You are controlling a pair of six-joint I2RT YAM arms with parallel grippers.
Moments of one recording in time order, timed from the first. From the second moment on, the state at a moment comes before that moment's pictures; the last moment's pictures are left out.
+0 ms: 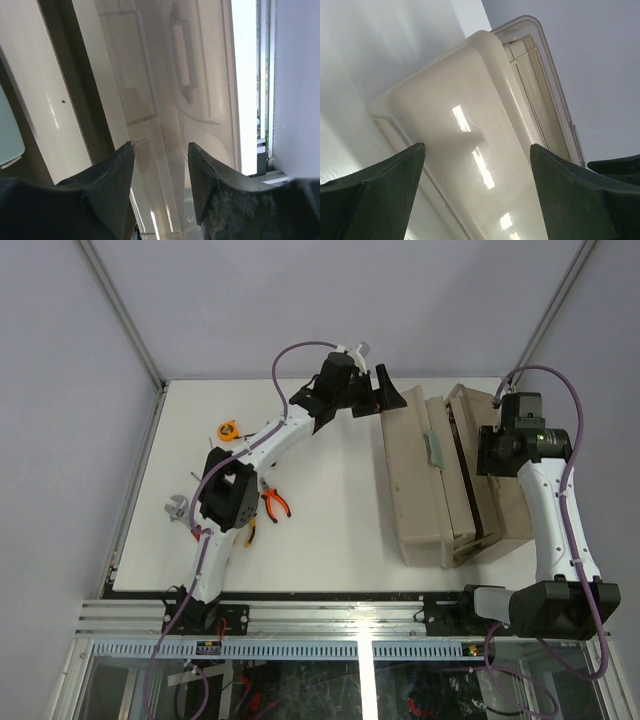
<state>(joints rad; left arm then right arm) -0.58 2.23 2.05 -0.18 0.40 -0.77 -0.05 1.26 1.36 -1.09 0.15 0.02</state>
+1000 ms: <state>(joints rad) -0.92 1.96 1.89 -0.61 0.09 -0.83 -0.05 1.23 1.29 -1.06 0.17 0.02</state>
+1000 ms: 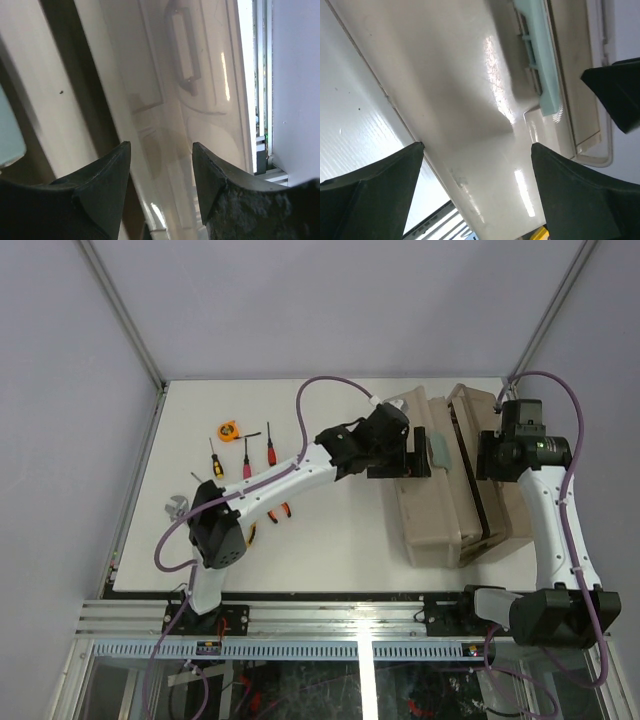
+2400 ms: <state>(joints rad) -0.74 1.60 1.61 -0.65 -0.12 -0.71 -0.05 1.14 1.10 -1.18 -0.66 0.12</state>
